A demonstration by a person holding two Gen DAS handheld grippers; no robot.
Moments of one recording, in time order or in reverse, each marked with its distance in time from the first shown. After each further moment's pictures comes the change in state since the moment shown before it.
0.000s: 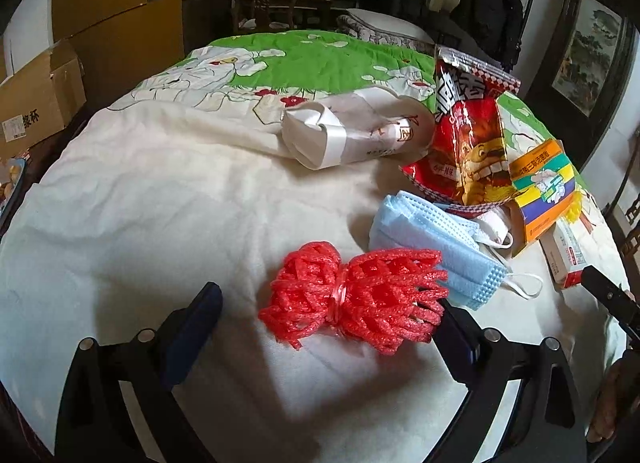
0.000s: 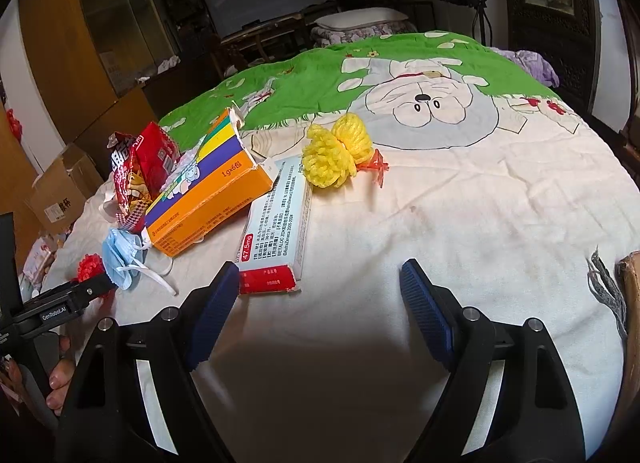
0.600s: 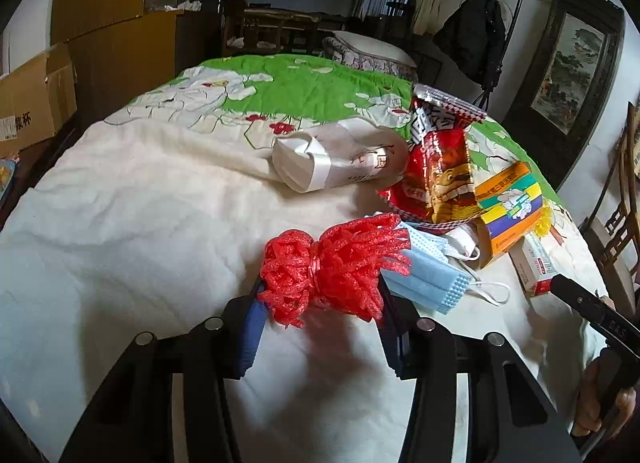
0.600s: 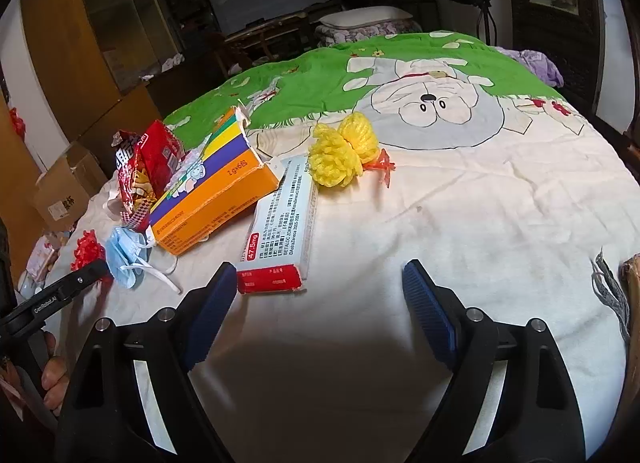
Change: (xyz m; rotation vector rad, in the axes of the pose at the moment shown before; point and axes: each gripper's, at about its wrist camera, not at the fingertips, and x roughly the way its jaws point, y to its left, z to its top) left arm -0.023 0.001 -0.004 -0.007 -0.086 -0.080; right arm -0.001 0.004 0.002 -0.015 0.009 0.008
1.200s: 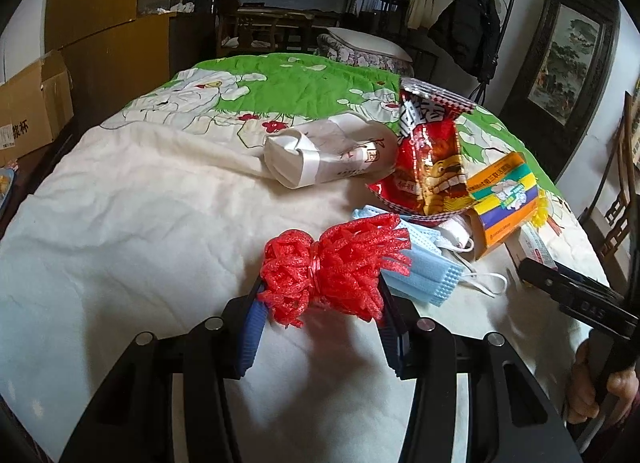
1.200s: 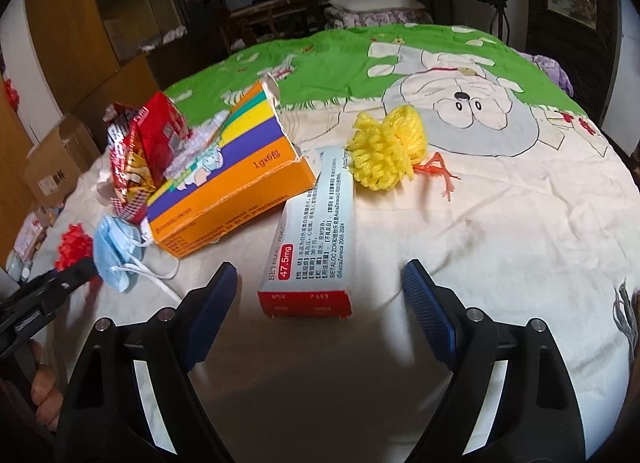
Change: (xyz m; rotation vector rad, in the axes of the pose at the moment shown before) left arm -0.003 -0.006 0.000 0.027 0.018 0.004; right arm 0.027 0.031 0.012 -0.067 0.082 -0.041
